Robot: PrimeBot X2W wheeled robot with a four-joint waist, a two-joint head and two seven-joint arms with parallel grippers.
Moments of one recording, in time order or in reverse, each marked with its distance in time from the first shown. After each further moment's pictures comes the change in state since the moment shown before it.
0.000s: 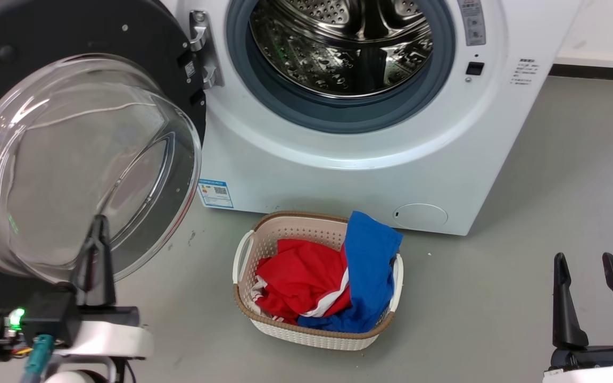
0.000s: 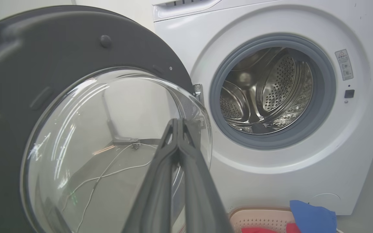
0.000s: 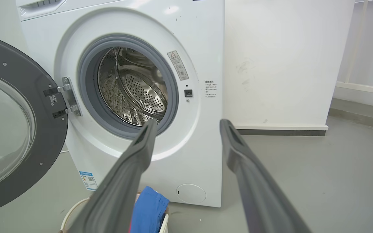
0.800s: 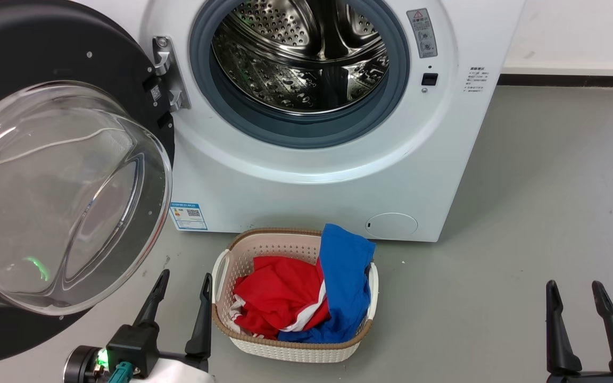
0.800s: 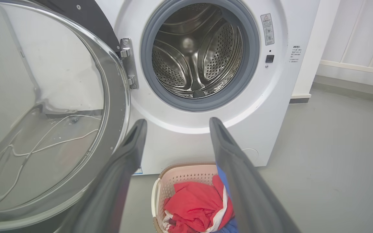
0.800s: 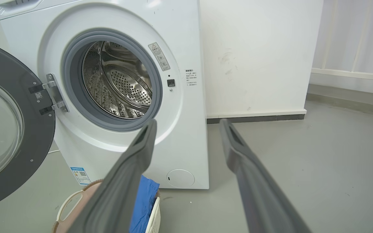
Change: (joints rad) left arm 0.087 -0.076 -0.174 0.131 -0.016 -0.017 0.000; right arm 0.065 0.000 0.012 0.023 0.027 0.000 0.000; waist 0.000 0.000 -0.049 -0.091
